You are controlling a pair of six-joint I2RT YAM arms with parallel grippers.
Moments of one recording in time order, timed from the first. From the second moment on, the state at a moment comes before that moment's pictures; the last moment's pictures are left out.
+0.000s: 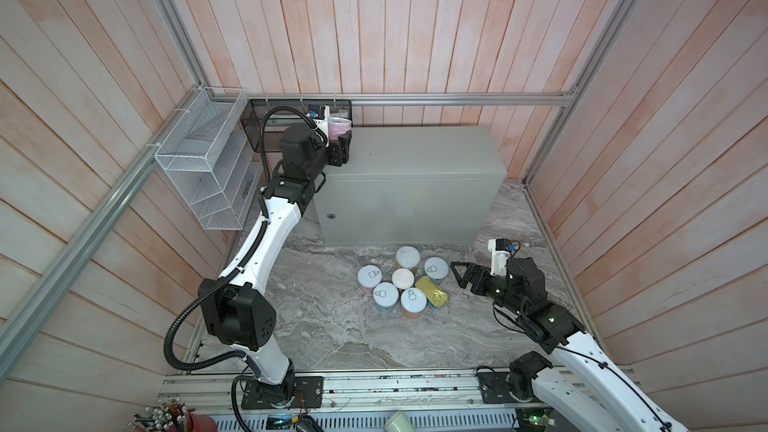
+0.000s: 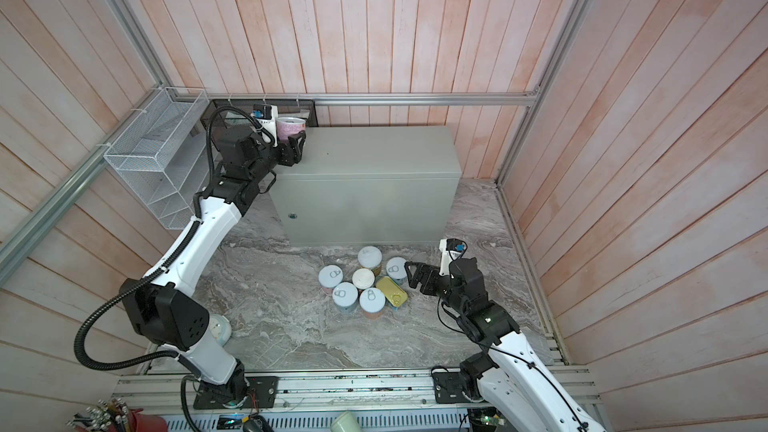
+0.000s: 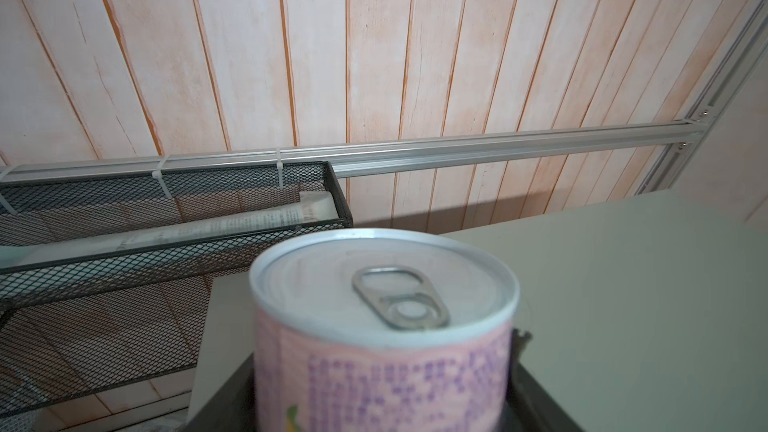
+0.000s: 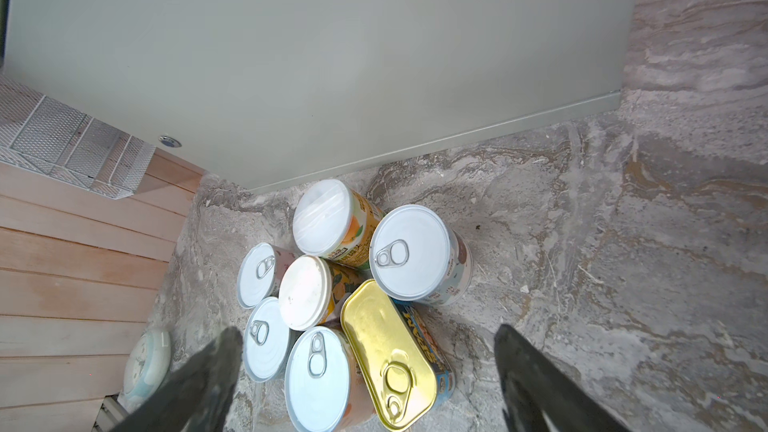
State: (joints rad) left arm -0.23 1.71 1.77 -0.14 0.11 -0.03; right arm 0.45 0.69 0.52 -0.31 -0.12 0.66
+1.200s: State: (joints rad) left arm -0.20 1.83 1.84 -0.09 0.05 -0.05; right arm 0.45 0.64 0.49 -0.35 -0.17 0.73
